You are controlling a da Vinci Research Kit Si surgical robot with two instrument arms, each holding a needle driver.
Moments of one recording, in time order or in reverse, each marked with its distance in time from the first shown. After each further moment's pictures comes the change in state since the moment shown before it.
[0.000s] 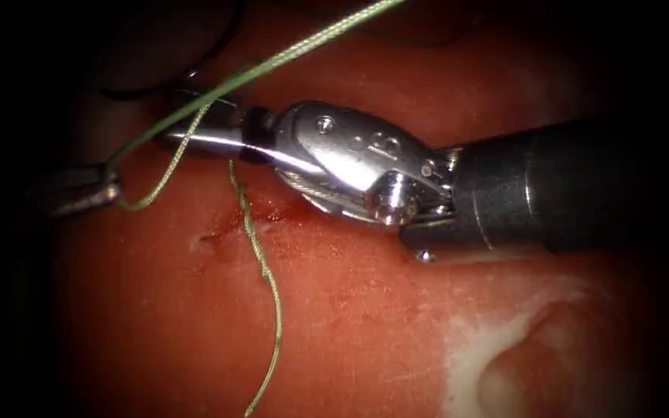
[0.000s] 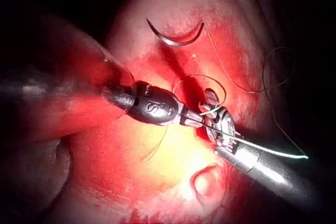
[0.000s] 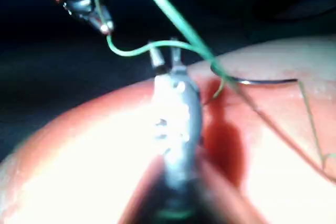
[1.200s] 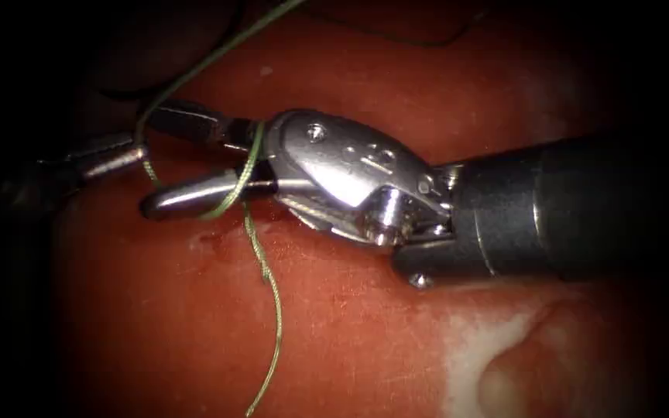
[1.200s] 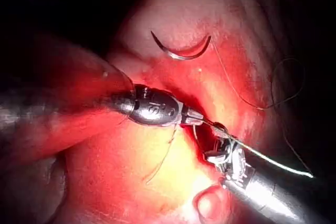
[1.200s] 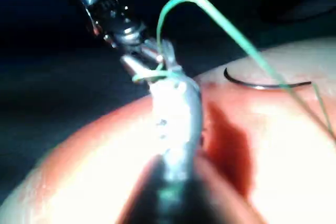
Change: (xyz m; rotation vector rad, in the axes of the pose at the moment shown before) right arm 0.001 -0.003 0.000 0.238 0.005 0.021; left arm -0.004 -0.003 0.002 0.030 -0.018 -0.033
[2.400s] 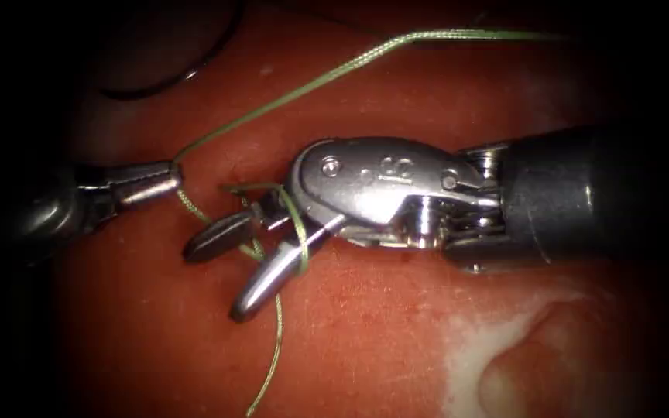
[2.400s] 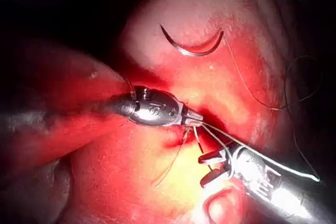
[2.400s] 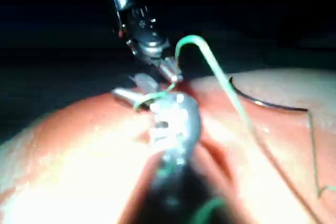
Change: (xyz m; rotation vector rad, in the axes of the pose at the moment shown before) right arm -0.002 -0.002 -0.001 0.663 -0.468 0.031; left arm -0.004 0.000 0.000 -0.096 0.004 -0.041
